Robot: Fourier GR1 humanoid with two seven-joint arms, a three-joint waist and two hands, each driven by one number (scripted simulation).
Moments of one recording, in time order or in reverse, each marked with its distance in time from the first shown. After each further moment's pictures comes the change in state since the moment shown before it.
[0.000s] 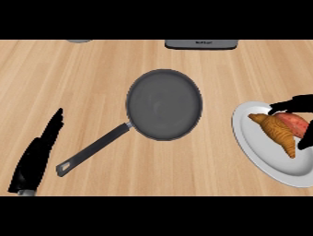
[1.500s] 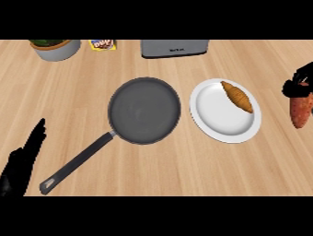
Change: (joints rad) left arm 0.070 0.005 0.093 0.039 -0.003 -0.001 0.022; right arm 0.005 0.093 -0.217 -0.174 0.063 -0.830 0.676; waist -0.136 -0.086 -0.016
